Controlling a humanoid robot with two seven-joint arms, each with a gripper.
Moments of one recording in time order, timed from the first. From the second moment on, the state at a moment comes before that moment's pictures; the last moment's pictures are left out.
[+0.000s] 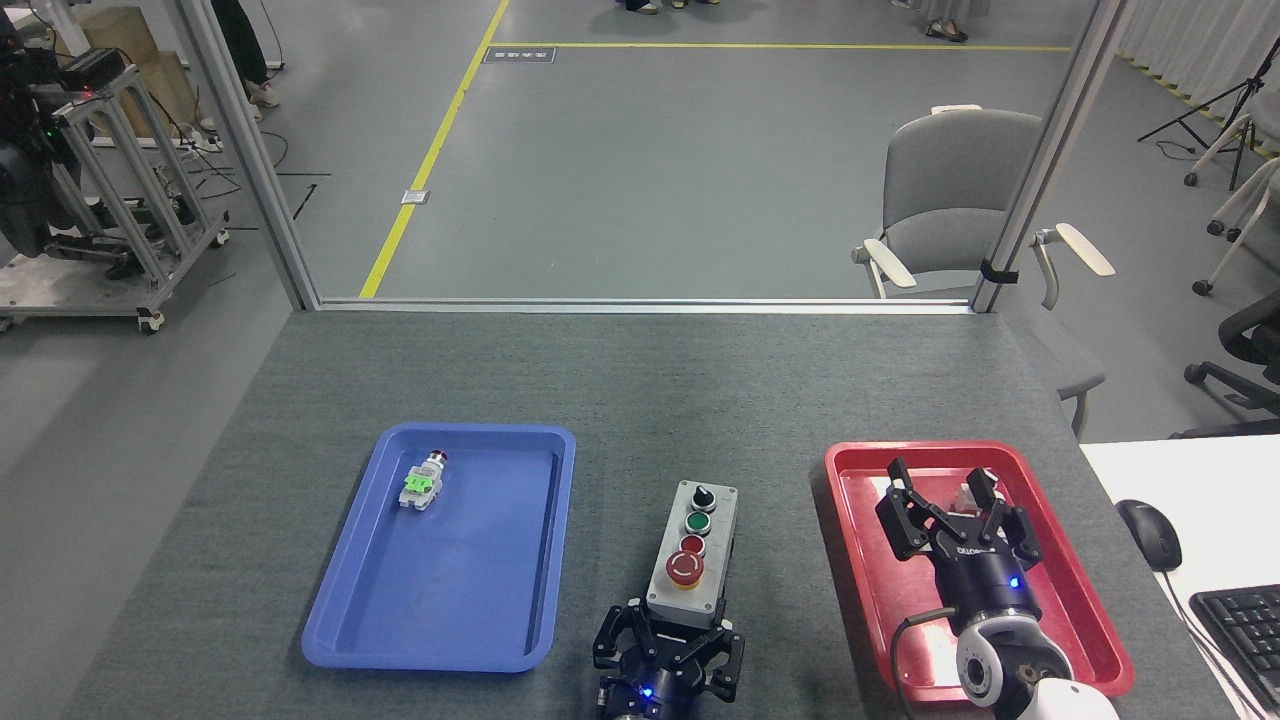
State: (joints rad) left arm -0.37 -0.14 -0.92 -0.88 -0.98 0.48 0.29; right arm -0.22 -0.14 -0.01 -1.23 1.12 -0.15 -0.15
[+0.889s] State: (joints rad) left arm -0.32 -0.07 -0.91 -1.07 -1.04 0.55 0.44; right arm -0.28 -0.17 0.03 -1.18 1.12 -0.21 -0.14
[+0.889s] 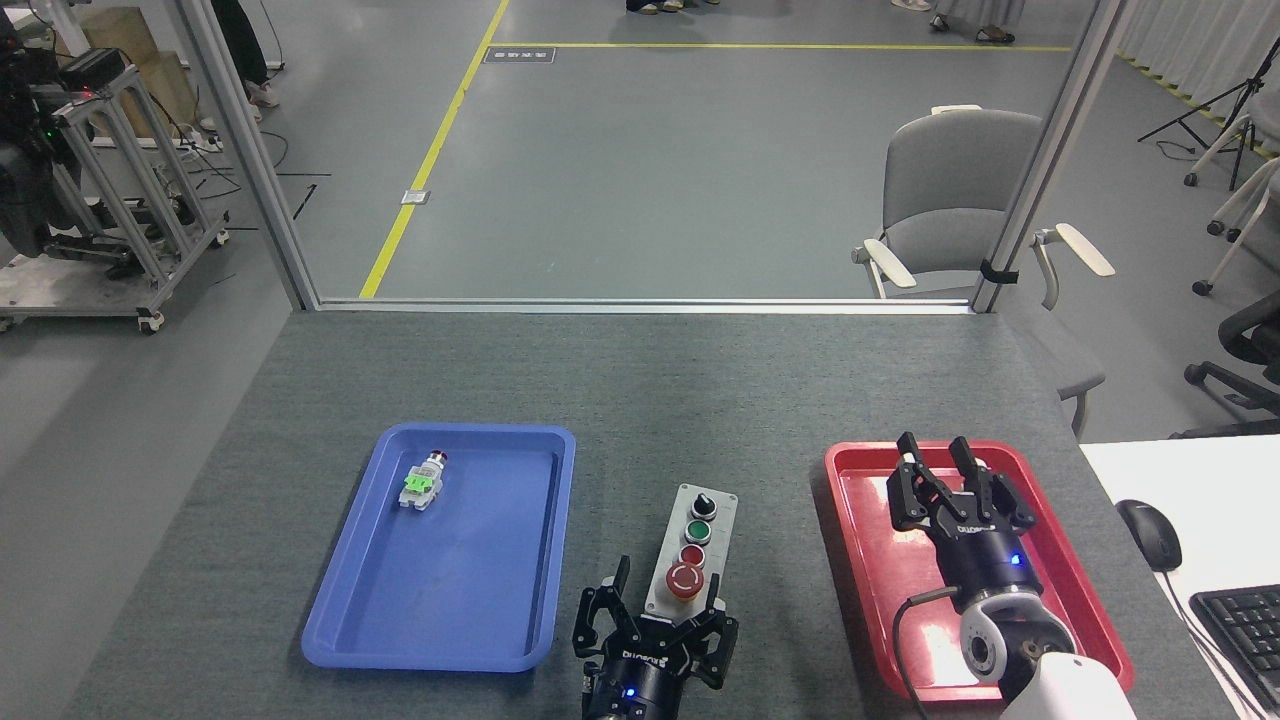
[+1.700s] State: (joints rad) left arm -0.21 0.29 -0.34 -1.31 -1.03 0.08 0.31; right arm -0.37 -0.10 0.45 -1.11 1.14 -0.44 0.04
